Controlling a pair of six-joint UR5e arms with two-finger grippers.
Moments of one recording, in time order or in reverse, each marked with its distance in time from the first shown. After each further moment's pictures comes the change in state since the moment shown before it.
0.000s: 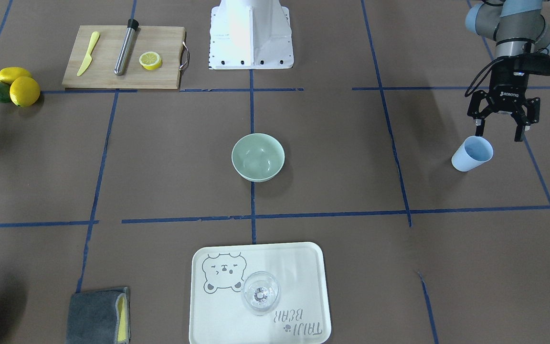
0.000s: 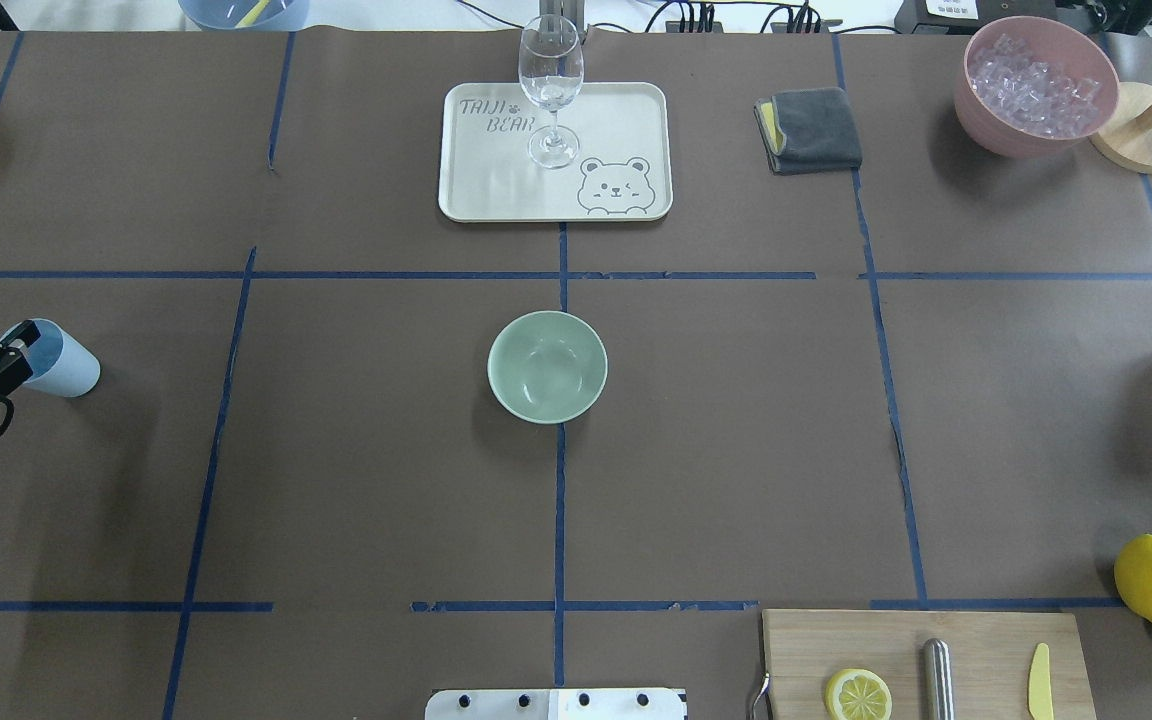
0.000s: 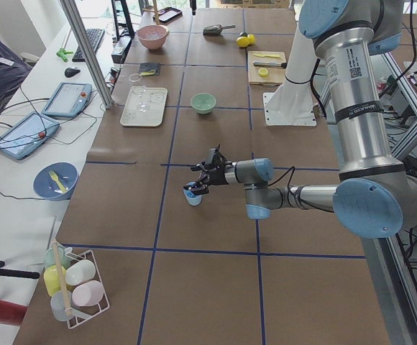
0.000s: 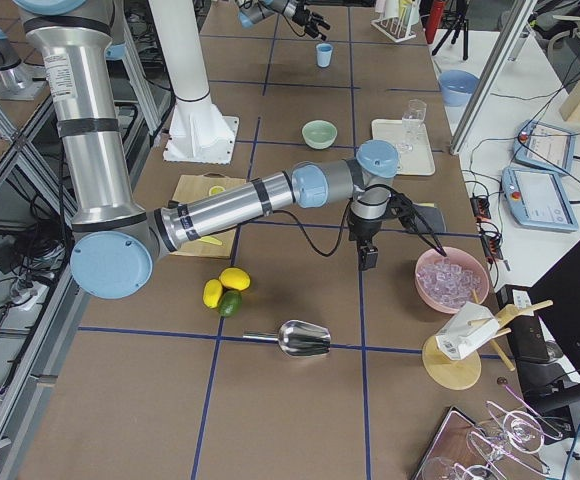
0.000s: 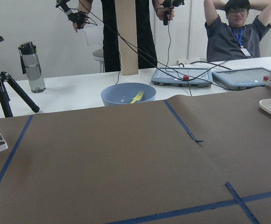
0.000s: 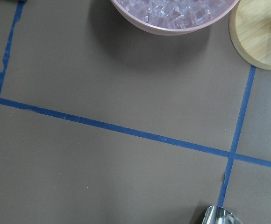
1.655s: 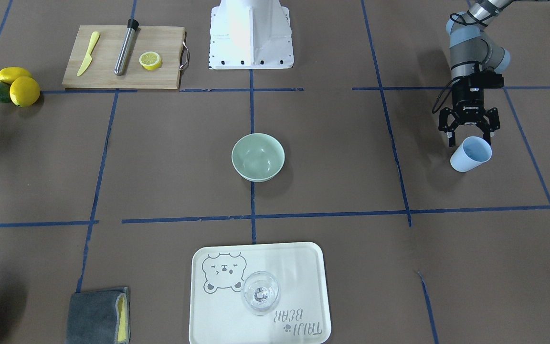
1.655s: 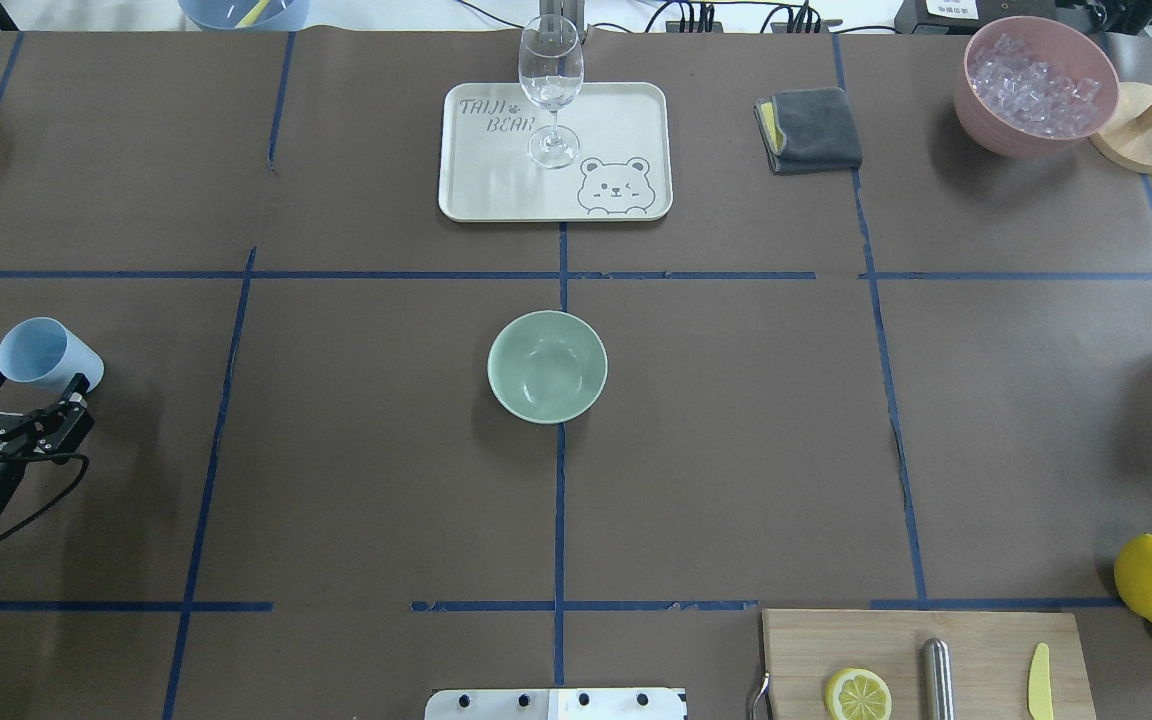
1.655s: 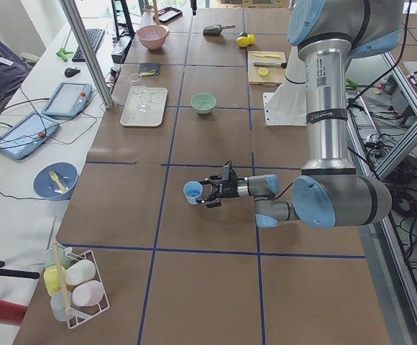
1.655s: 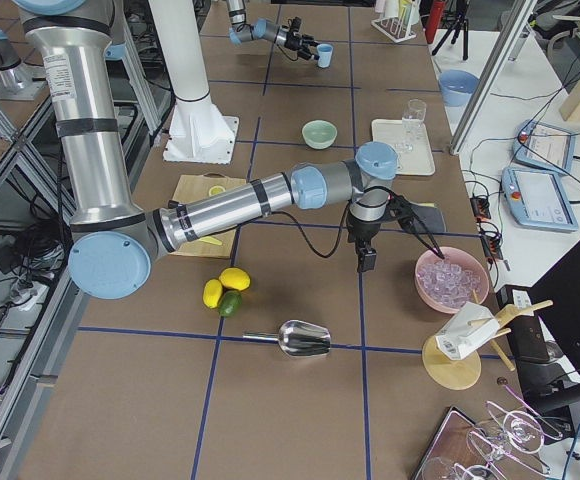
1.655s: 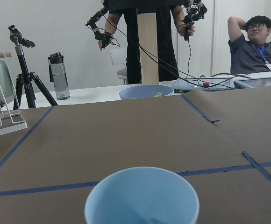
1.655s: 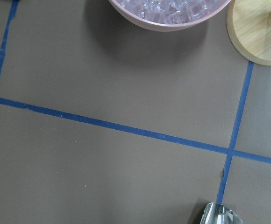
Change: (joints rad) left arm 0.222 -0.130 0.256 -0.005 0.362 -0.104; right arm 0.000 -0.006 0.000 0.000 -0.002 0.008
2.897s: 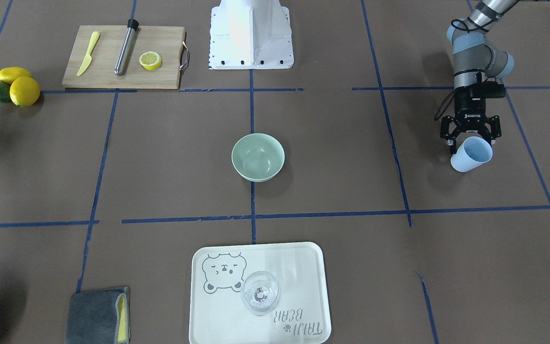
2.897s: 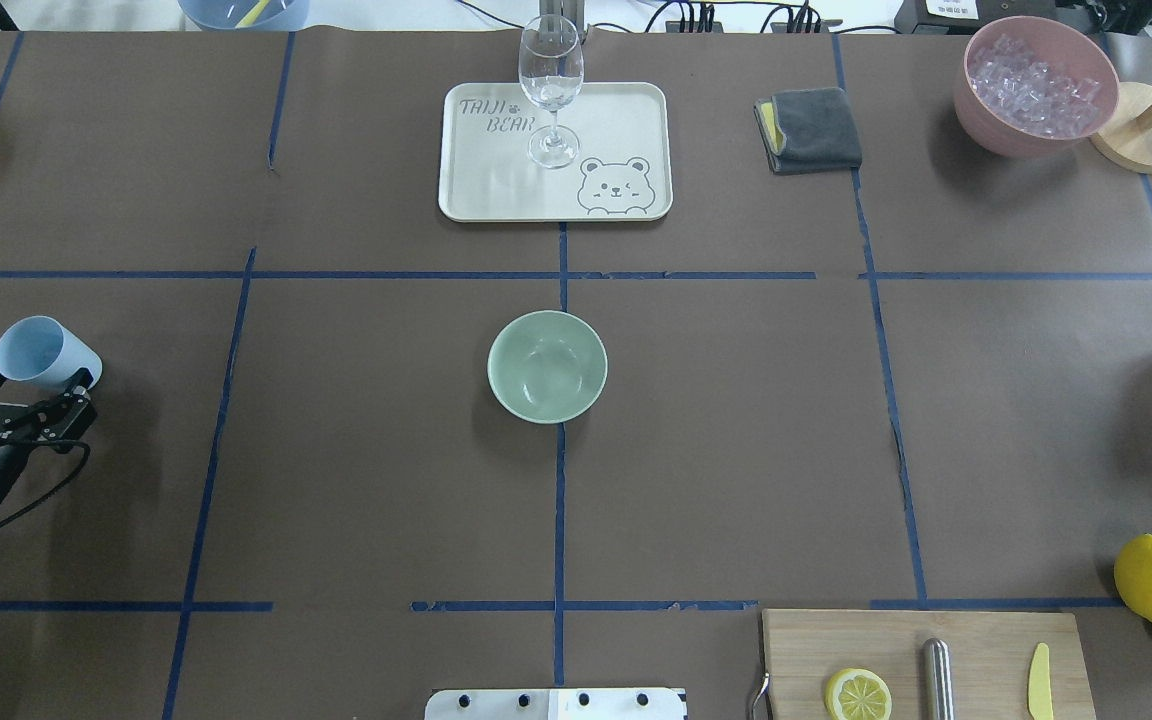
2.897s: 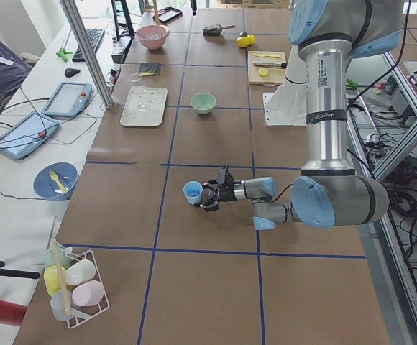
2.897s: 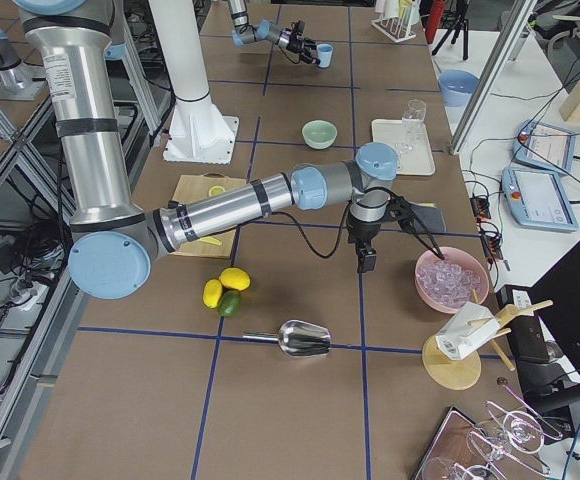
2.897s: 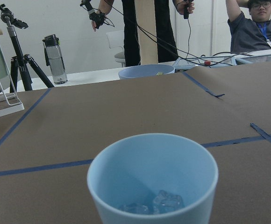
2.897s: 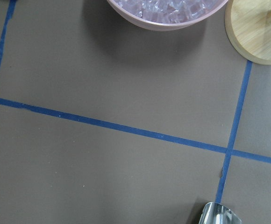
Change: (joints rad) left arm -0.067 -0.023 0.039 0.005 -0.101 0.008; right arm 0.002 0.000 -0.003 0.000 -0.002 0.000
